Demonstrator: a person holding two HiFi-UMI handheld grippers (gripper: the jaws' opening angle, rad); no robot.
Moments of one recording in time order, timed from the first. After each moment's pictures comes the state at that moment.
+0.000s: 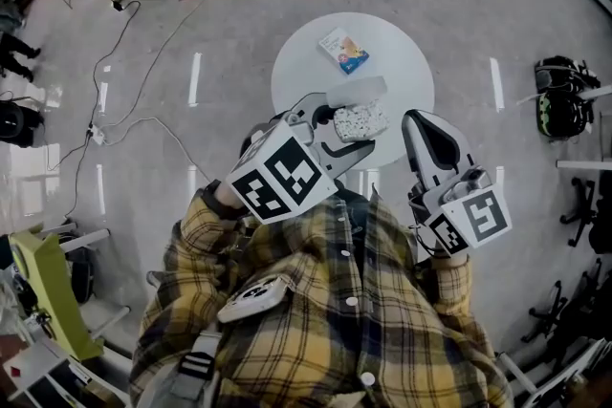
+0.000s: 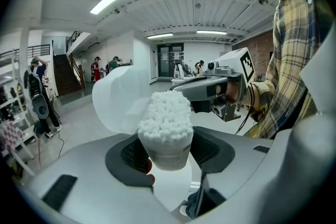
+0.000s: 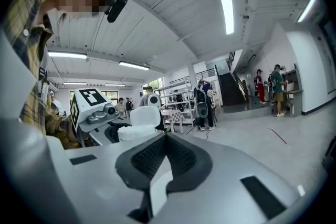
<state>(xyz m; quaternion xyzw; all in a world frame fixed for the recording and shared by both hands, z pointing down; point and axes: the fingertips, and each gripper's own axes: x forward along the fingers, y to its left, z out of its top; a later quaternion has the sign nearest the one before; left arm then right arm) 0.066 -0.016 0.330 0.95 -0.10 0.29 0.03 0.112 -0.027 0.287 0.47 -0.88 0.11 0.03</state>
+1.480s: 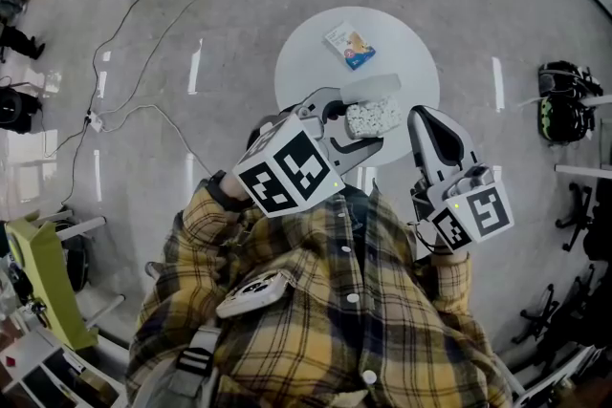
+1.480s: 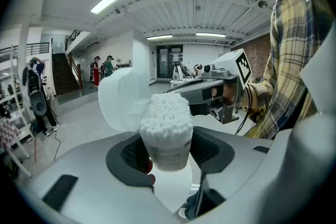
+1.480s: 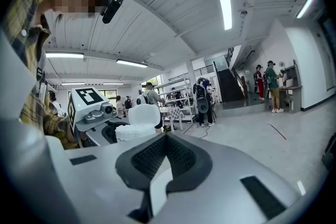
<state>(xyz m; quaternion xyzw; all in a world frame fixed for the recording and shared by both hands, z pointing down) 0.072 -0.020 0.334 0.96 -0.09 0.27 0.04 0.115 -0.039 0.298 0.47 -0.87 0.13 0.04</state>
